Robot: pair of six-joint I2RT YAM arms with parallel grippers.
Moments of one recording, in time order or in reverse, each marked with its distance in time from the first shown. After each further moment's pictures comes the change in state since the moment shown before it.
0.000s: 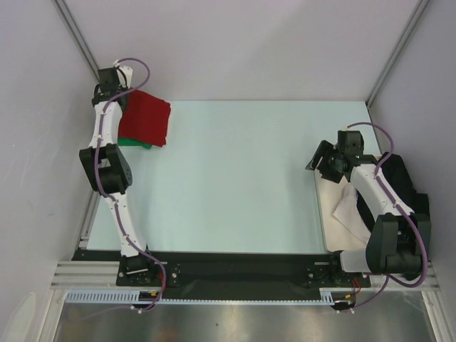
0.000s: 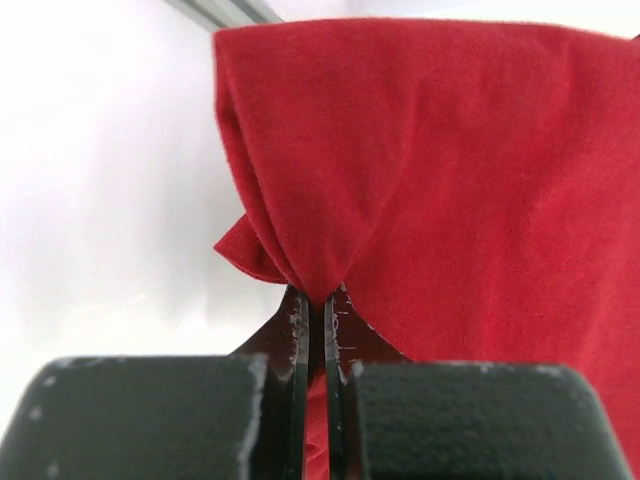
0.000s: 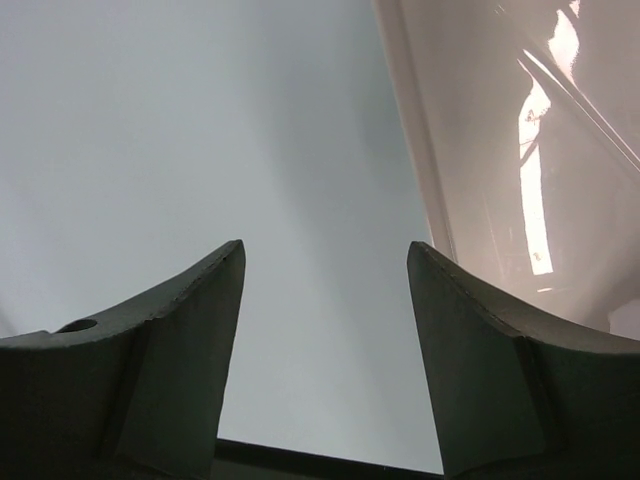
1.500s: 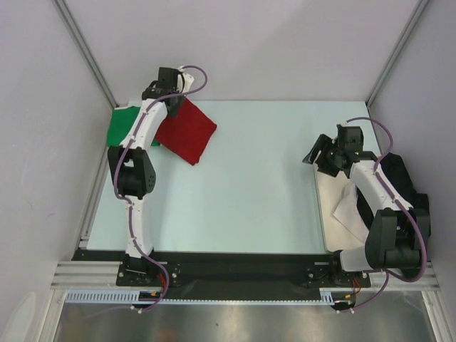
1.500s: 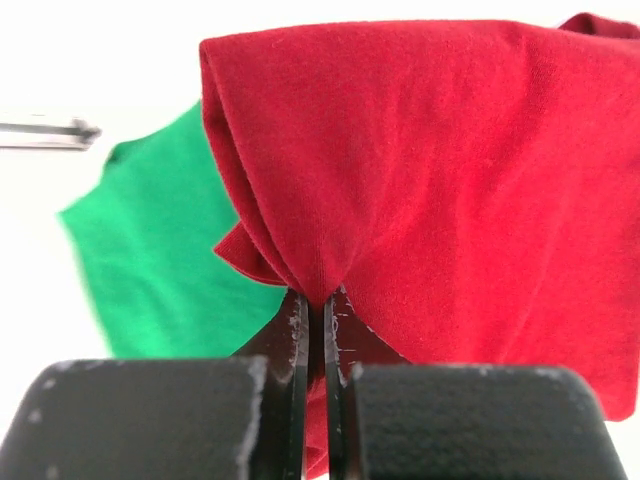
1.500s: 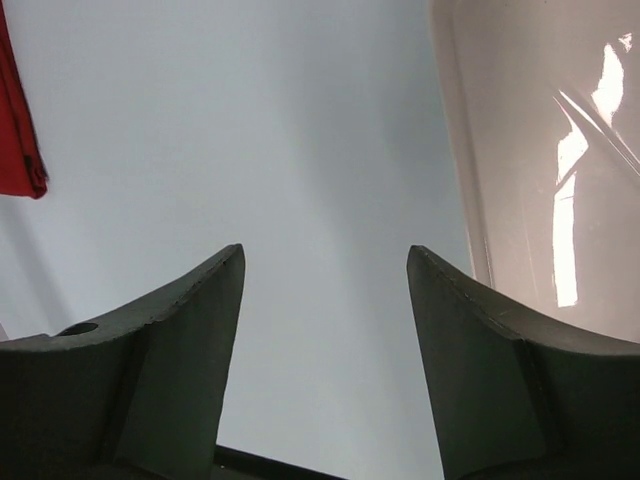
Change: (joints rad) left arm -0.355 -0.058 -0.066 -0.196 -0.025 -0.006; right arm 0.000 0.037 0.041 0.056 -0.055 0.016
